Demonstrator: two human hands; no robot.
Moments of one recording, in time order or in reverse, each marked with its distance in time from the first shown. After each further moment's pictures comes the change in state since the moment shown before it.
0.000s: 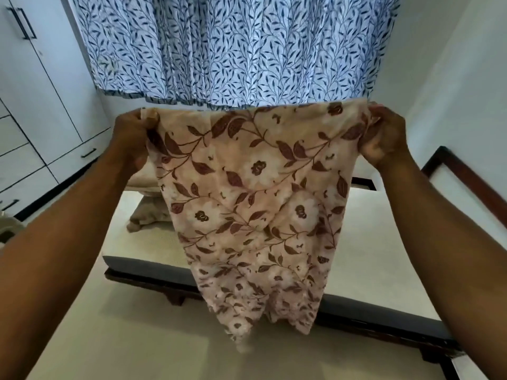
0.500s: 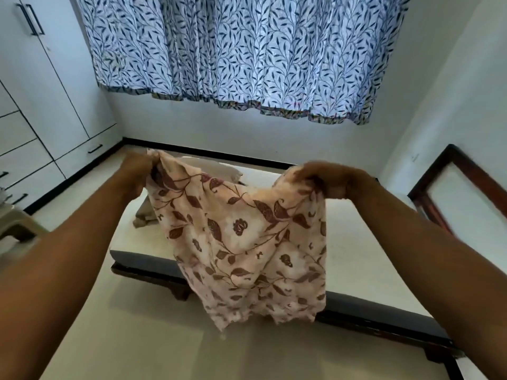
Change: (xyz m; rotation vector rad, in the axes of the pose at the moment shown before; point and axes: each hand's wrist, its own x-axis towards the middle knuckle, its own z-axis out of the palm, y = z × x) left_hand -0.018 -0.061 -0.036 0.270 0.056 -0.255; right_hand -0.038 0.085 0.065 -0.581 -0.443 0.595
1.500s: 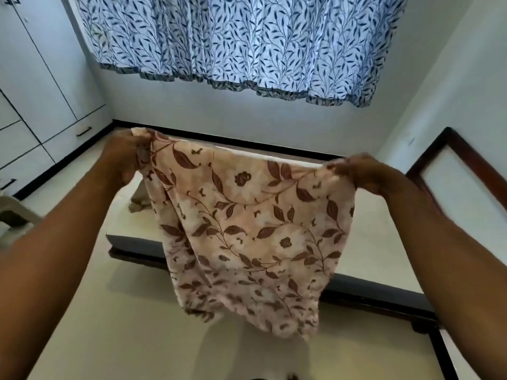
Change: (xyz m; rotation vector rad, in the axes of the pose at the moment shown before) left_hand -0.010 -0.002 -0.018 -0.195 -0.156 0.051; right_hand -0.025 0.053 -0.050 -0.076 0.581 -0.014
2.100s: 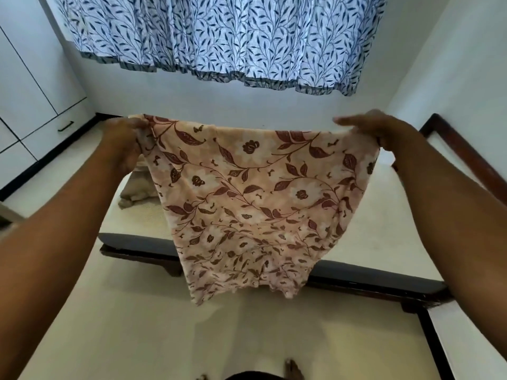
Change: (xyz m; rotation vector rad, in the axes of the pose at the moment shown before) left_hand 0.006 0.010 0.031 -0.115 0.036 -0.019; right_hand 0.006 -0.059 -0.041 -0.312 0.205 0.123
